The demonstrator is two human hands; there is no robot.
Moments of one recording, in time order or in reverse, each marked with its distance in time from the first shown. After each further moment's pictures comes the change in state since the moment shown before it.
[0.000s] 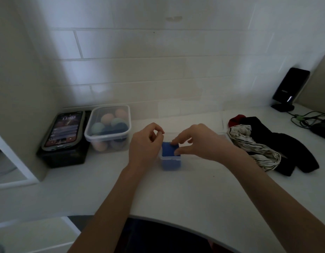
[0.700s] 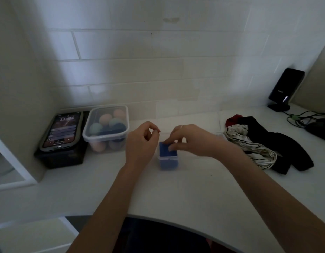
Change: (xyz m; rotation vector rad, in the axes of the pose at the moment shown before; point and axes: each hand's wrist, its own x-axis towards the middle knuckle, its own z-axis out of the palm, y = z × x) left_hand 0.002 -0.002 -0.002 -0.054 0.083 0.042; right_hand 0.009 -0.003 -0.002 -0.086 -0.104 -0.105
